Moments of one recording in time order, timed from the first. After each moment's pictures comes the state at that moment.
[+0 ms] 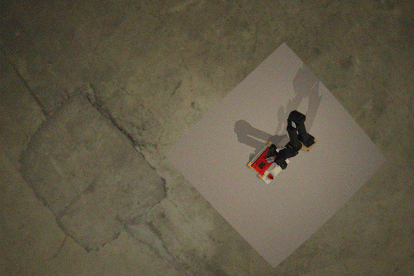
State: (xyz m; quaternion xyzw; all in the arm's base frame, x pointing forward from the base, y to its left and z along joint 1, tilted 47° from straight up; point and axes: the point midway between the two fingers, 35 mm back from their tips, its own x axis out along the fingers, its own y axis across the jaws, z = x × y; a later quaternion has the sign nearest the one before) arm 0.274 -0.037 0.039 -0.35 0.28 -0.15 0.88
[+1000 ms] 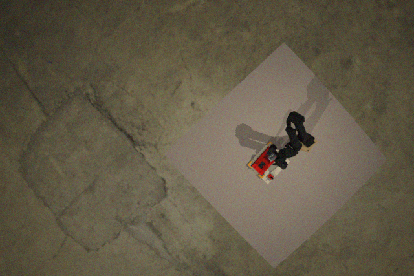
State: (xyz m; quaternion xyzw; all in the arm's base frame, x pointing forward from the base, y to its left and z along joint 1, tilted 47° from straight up) arm 0.274 -0.038 0.035 -0.36 0.28 -0.15 0.88
